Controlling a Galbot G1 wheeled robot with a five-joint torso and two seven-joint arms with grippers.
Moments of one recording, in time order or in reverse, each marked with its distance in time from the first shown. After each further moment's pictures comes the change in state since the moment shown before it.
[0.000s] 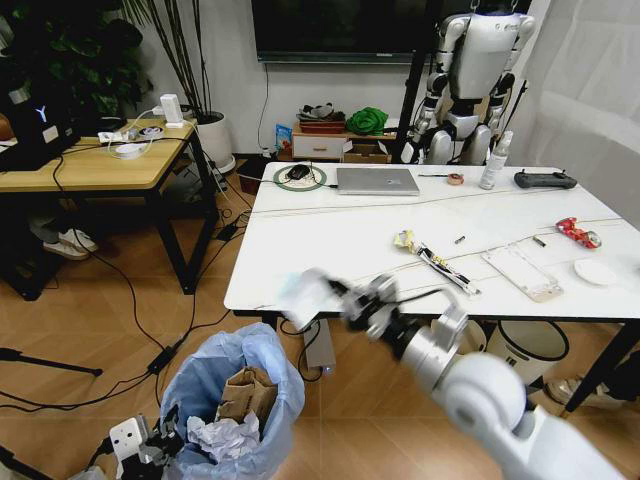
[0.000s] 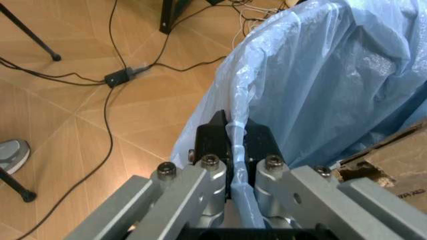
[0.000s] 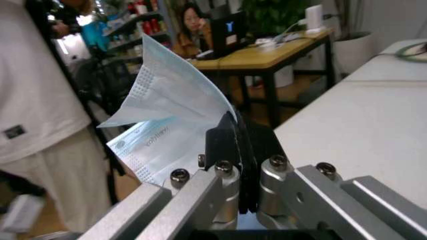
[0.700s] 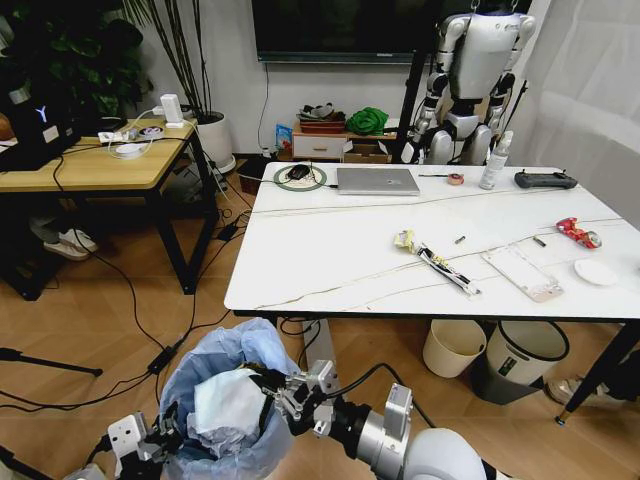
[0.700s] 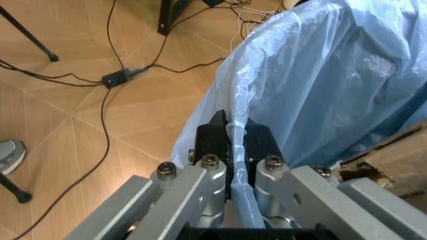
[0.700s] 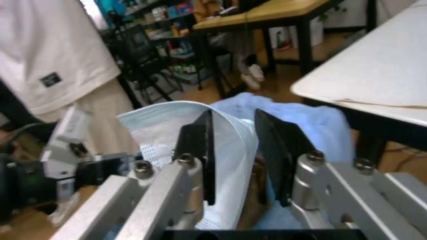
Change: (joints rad) left arm -0.005 -0.012 0.006 -0.010 0.002 0.008 -0.001; right arm -0.092 -0.026 -0.147 -0.022 -0.112 0.037 0.017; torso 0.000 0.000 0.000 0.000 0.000
